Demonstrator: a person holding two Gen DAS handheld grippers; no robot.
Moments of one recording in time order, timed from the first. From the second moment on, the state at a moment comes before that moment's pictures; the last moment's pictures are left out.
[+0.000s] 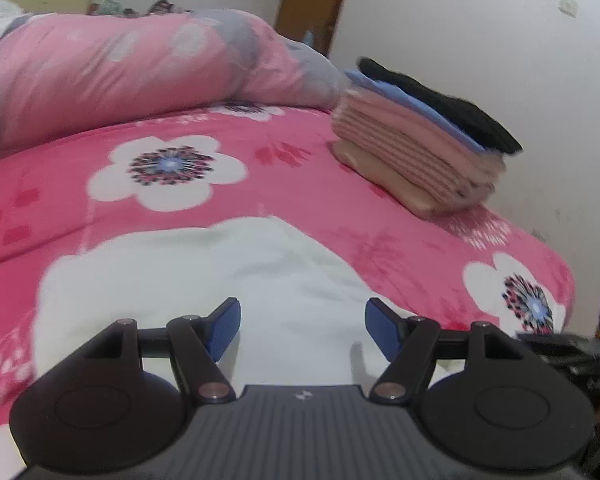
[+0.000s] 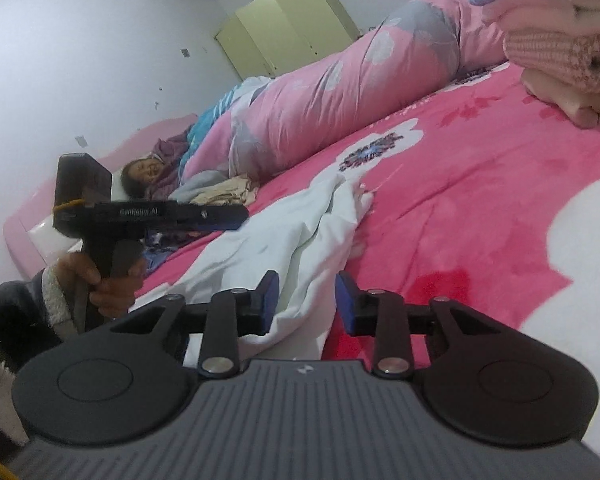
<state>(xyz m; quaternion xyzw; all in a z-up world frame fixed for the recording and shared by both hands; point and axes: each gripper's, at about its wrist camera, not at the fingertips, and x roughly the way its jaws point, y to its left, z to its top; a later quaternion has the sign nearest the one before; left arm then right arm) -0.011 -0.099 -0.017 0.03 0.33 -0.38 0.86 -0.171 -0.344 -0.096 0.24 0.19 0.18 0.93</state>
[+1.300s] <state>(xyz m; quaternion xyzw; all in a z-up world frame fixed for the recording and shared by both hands) 0.035 -0.128 -0.045 -0.06 0.41 -0.33 0.85 -0.068 -0.387 -0.099 0.36 0.23 0.24 0.87</state>
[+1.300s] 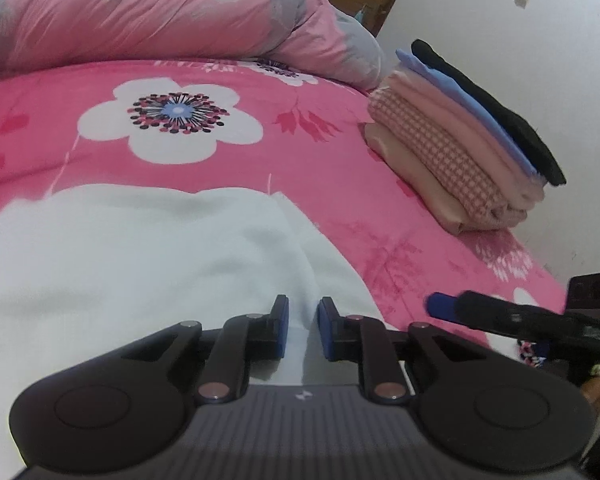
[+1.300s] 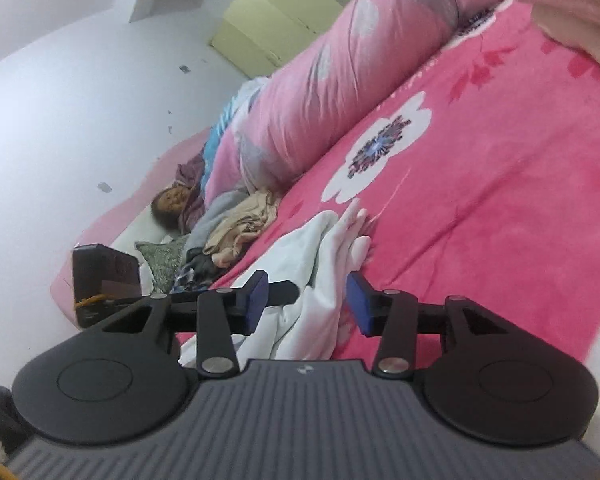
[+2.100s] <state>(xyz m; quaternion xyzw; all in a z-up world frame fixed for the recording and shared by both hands) 0.073 -0.138 -0.045 -0.08 0.40 -0.27 0.88 -0.055 -0.385 -0.131 0.42 0.22 0.24 0.85</state>
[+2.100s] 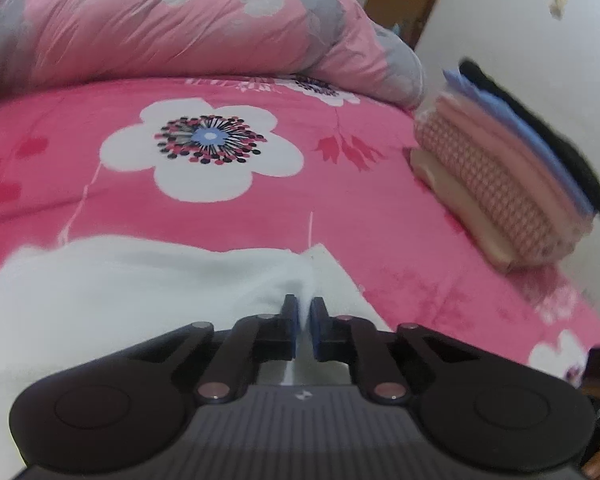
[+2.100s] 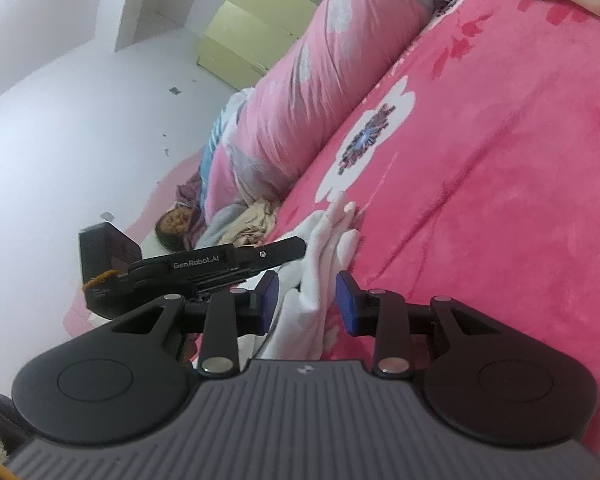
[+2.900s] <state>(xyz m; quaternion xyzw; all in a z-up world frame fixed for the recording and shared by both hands) 0.051 -0.089 -0.012 -0.22 0.32 -0.31 0.87 -0.039 -0.347 -0.097 0.30 0.21 0.31 0.88</state>
